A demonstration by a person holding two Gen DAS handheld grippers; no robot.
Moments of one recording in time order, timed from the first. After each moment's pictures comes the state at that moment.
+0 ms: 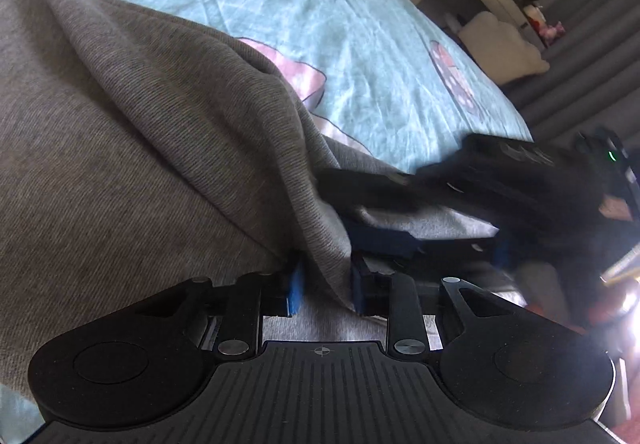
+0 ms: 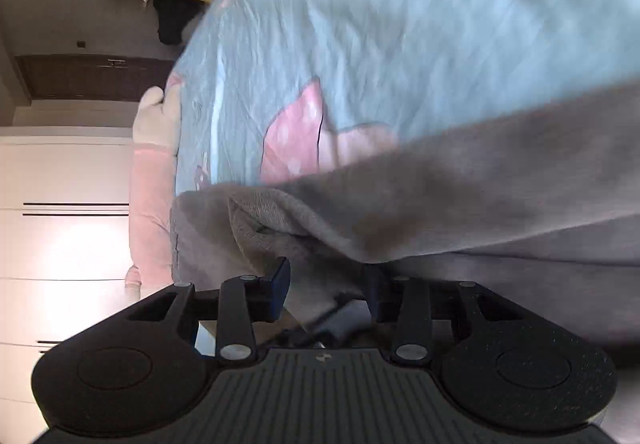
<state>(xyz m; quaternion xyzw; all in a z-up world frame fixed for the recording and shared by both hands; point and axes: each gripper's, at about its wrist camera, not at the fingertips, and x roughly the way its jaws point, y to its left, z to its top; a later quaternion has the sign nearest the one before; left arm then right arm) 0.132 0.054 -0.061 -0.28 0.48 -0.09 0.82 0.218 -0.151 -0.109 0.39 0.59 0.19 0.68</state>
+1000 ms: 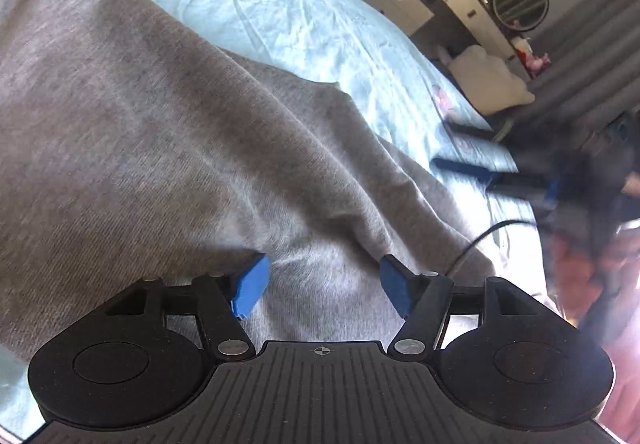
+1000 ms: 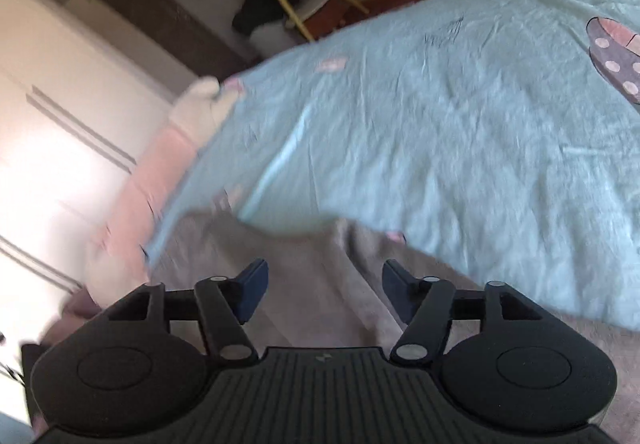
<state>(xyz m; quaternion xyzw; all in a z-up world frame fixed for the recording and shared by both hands) 0.113 0.109 -0.050 -0.30 0.44 -0.09 0.84 0.247 -0.130 -0.021 0.14 0.51 0.26 0.81</state>
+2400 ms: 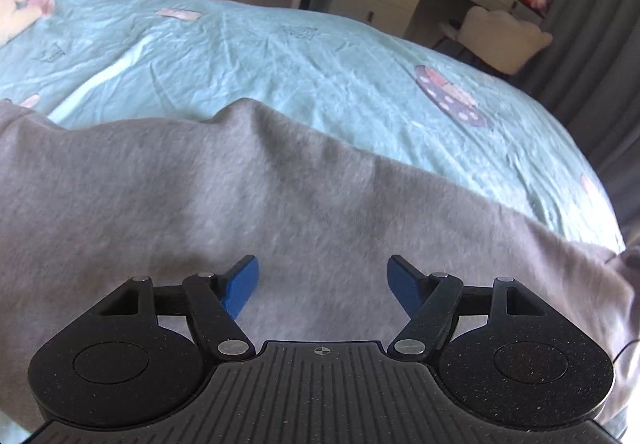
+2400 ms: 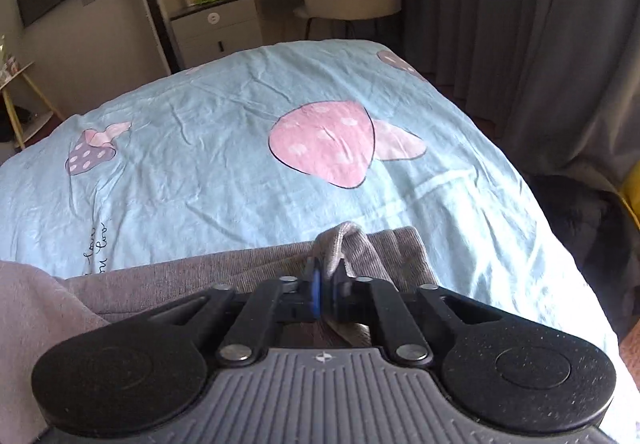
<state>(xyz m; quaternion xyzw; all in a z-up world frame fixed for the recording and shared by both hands) 0.146 0.007 -0.022 -0.13 0.42 -0.04 0.90 0.063 -0.519 -0.020 0.08 0.37 -0.15 0.91</state>
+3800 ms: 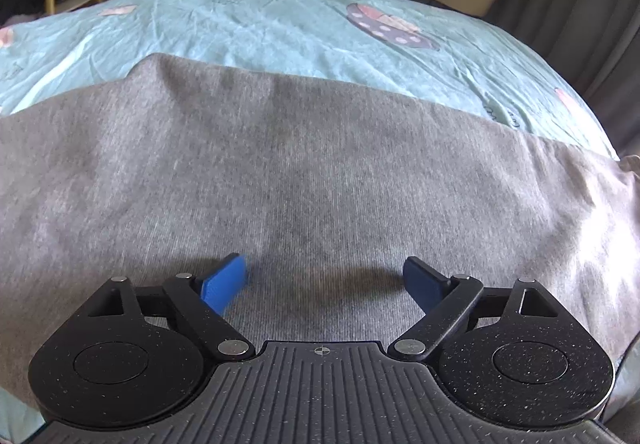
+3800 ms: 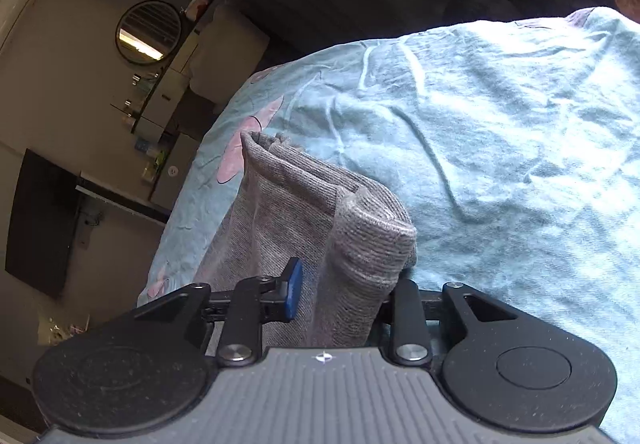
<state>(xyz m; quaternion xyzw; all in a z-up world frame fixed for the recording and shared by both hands) 0.110 -0.070 -0.046 -0.04 0.45 -0.07 0.89 -0.114 -0.529 -0.083 0.50 0.21 -0.23 0.81</state>
